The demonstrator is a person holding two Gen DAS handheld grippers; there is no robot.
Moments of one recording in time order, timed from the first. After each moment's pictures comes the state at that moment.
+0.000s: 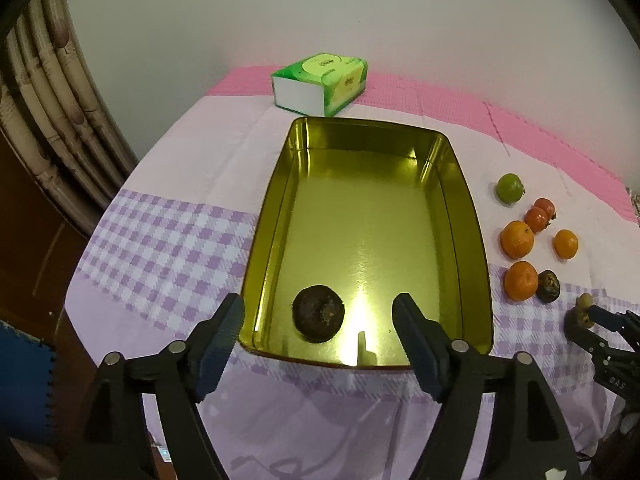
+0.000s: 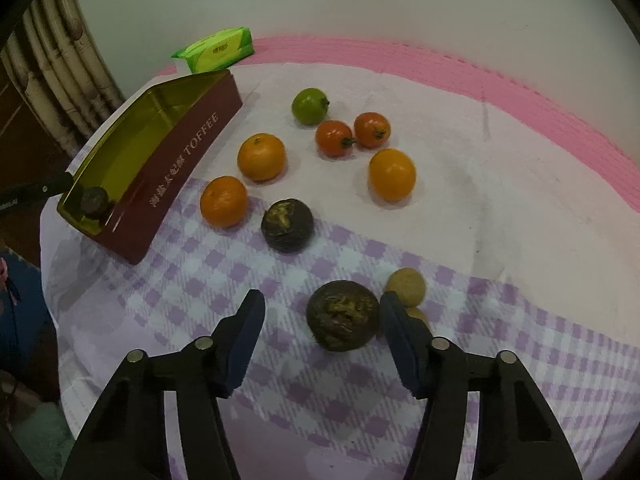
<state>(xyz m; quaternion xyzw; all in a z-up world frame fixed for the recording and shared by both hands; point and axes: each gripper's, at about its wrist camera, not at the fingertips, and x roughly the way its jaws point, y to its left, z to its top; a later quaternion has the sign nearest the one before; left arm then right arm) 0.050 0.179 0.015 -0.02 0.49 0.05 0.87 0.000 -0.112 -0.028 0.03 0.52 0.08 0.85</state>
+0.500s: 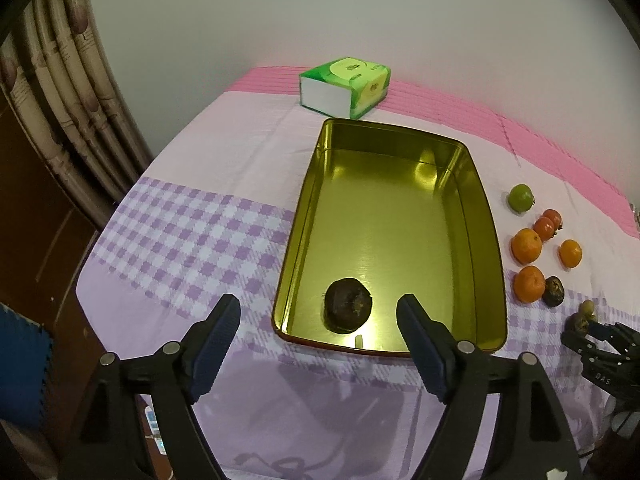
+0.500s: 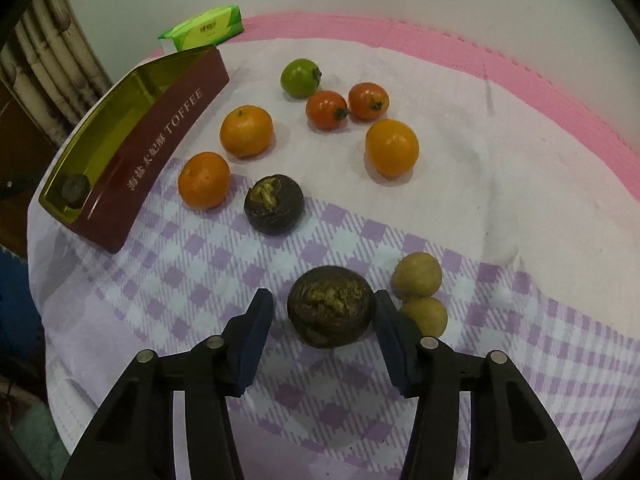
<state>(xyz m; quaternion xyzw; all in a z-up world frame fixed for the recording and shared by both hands) 0.037 0.202 0.020 -0.04 0.49 0.07 0.87 0.010 -0.112 -0.050 0.02 0.54 0.06 0.84</state>
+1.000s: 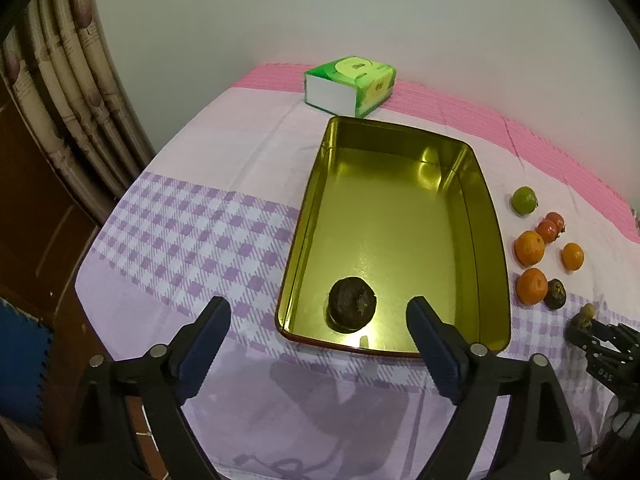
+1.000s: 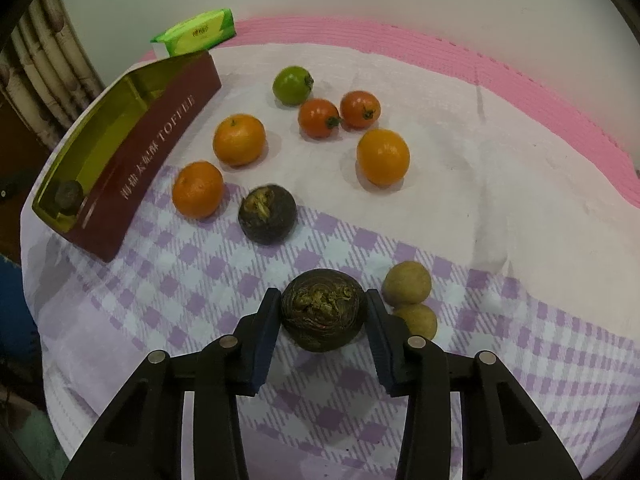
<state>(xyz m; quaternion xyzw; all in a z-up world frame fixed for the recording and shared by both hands) 0.037 0.207 0.018 -0.05 0.49 0.08 0.87 0.014 -0.110 -0.041 0.01 0.54 0.05 0.84</state>
